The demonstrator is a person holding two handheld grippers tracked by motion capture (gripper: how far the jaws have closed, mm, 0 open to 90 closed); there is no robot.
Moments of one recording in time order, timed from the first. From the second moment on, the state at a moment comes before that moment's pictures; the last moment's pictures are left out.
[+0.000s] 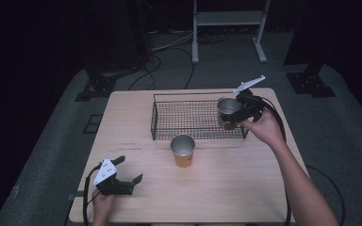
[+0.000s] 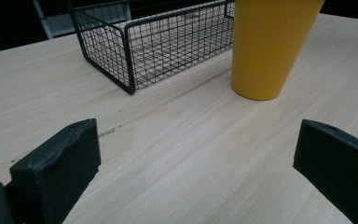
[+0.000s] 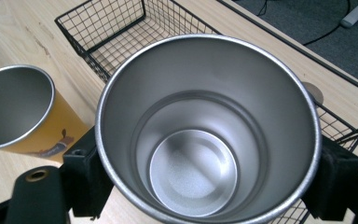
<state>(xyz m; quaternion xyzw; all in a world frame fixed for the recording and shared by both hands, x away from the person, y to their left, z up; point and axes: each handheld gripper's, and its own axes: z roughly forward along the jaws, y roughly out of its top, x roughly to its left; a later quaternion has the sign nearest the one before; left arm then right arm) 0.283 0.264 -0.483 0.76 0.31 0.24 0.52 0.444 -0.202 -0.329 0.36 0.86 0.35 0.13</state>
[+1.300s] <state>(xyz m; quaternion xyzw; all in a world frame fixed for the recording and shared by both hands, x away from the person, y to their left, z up) 0.283 0.265 -0.483 0.76 0.31 0.24 0.52 0.499 -0.179 -0.340 0.39 0.85 0.33 0.13</state>
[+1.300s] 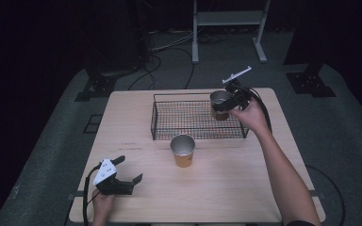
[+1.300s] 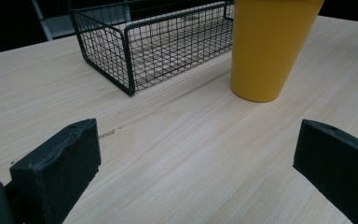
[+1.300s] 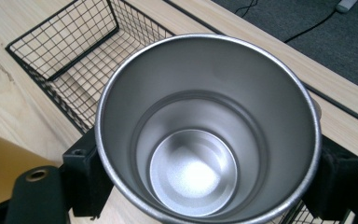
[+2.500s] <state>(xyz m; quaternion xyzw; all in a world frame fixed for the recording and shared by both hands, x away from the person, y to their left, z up) 0.284 0.265 -0.483 0.76 0.31 0.24 0.52 0.536 -0.166 -0.398 0.45 0.83 0.30 0.12</state>
